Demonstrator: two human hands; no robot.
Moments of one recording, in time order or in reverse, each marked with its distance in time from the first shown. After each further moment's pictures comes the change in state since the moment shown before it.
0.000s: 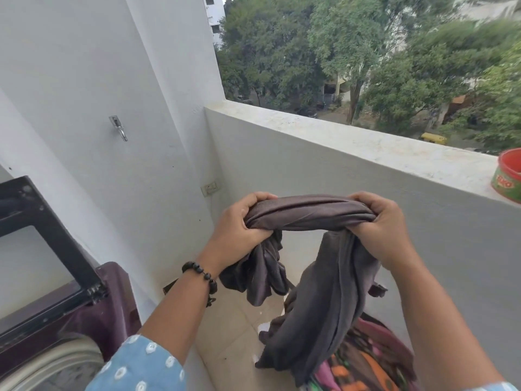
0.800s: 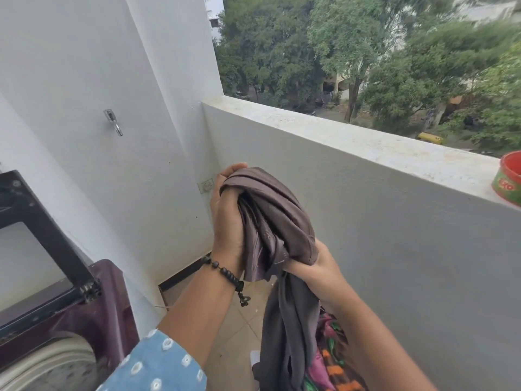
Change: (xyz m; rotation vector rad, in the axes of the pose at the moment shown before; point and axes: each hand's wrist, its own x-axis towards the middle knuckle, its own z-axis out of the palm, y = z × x) left_hand 0.021 0.020 0.024 -0.851 0.547 -0.071; right_hand -0.048 -0.002 0.081 0.532 -0.321 0.209
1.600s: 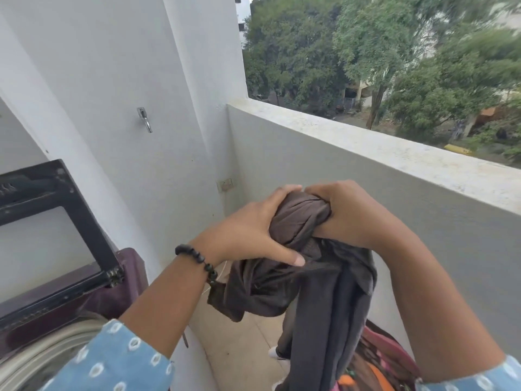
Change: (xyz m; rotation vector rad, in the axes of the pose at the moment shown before) left_hand -0.012 0.061 -0.020 1.319 -0.820 -0.123; right_hand 0.043 -0.115 -0.001 -1.051 -0.238 -0.262
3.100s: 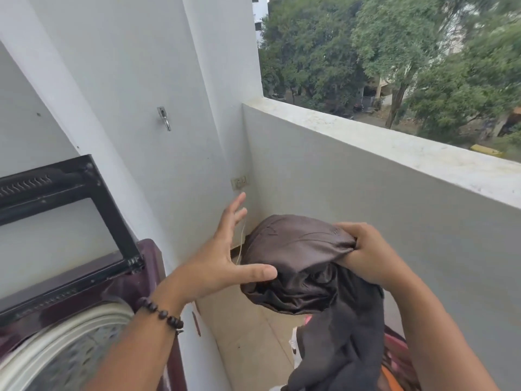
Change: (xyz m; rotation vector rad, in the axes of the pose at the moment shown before) left_hand -0.078 -0.032 0.018 -0.359 0.182 -0.197; right_hand -0.049 0.035 0.049 0.518 0.015 0.150
